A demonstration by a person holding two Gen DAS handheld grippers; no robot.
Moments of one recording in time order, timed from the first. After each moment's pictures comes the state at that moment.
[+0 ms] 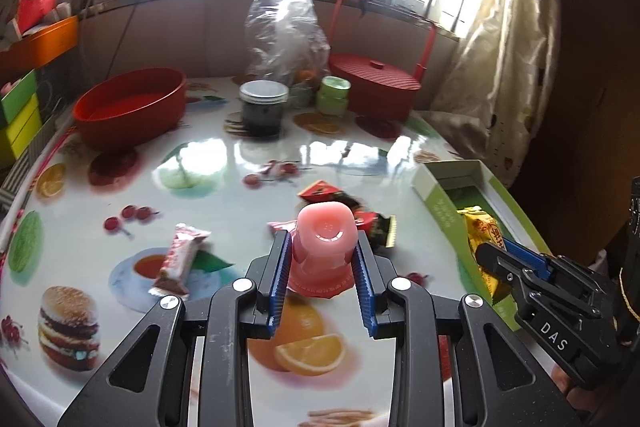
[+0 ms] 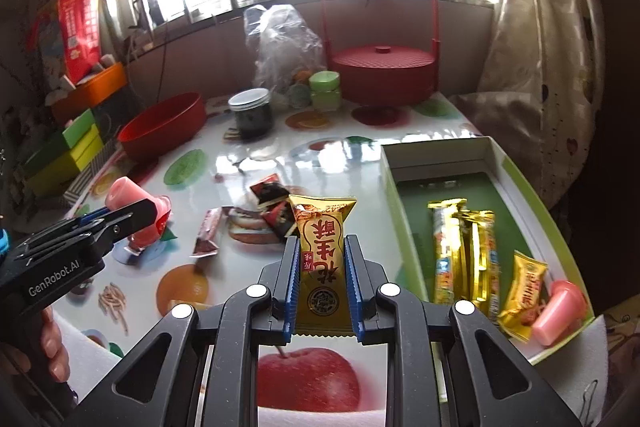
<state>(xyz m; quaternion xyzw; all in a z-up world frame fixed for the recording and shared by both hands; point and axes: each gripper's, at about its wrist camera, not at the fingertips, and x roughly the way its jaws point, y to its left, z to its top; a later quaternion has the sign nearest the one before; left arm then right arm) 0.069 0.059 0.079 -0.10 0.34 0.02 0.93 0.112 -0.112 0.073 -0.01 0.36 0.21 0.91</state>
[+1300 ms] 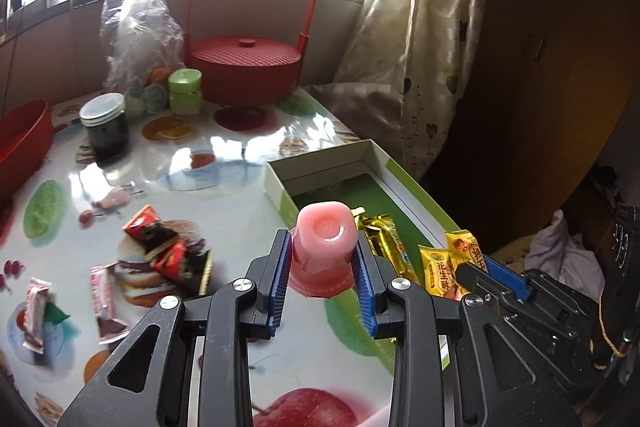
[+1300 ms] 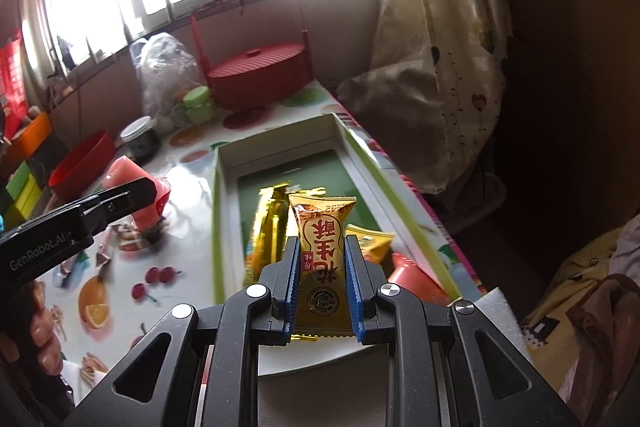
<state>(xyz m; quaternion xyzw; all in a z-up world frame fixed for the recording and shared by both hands) 0.142 -0.061 0.077 -0.08 0.37 -0.12 0.92 0.125 -0.235 0.061 0.04 0.38 0.08 0.92</state>
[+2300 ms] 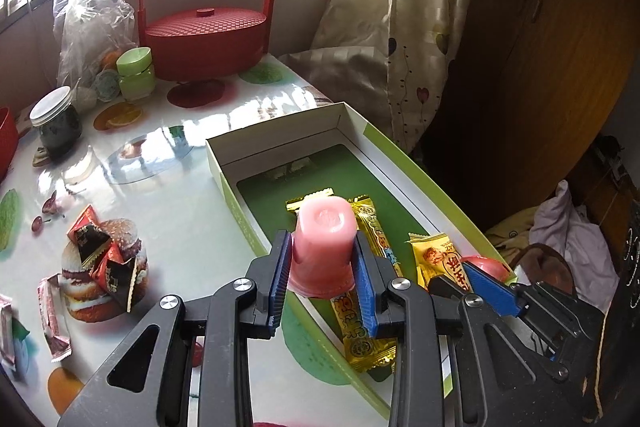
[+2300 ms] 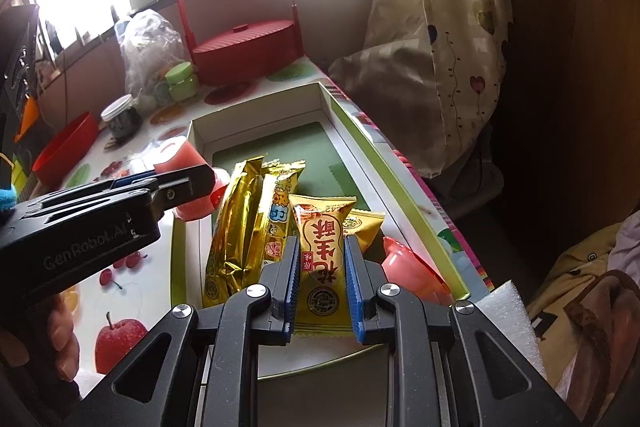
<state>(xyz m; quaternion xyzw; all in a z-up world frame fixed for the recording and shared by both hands) 0.174 -0.106 0.045 -0.04 0.41 -0.14 0.90 0.138 -0.234 0.033 0.02 0.40 0.08 0.91</state>
